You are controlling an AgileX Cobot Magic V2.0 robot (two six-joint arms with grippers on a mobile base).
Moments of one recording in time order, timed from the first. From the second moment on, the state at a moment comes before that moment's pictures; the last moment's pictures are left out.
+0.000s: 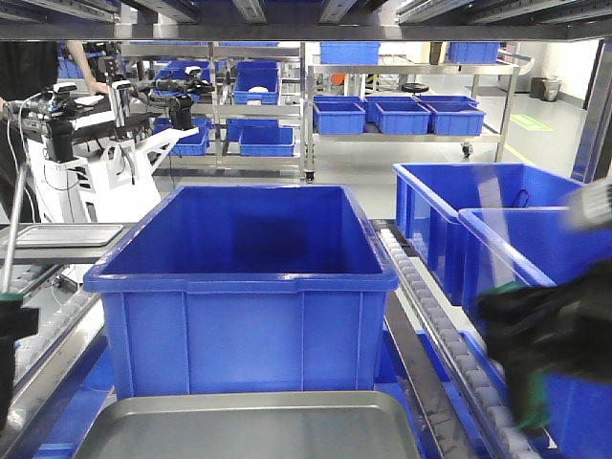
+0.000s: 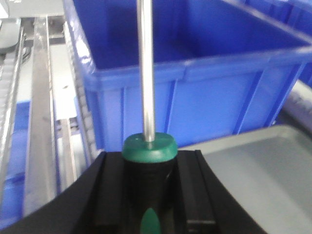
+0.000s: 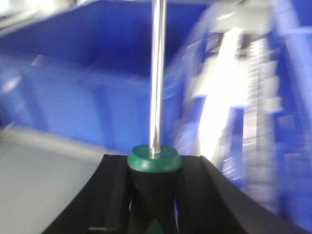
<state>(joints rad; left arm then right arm) -0.12 0.98 -0.96 -0.46 0.58 0.31 0.40 1.06 -1.00 0.04 0.47 0.05</state>
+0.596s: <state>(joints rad) -0.26 1.39 -0.96 -0.66 0.70 0.38 0.56 1.45 -1.00 0.26 0.43 0.03</state>
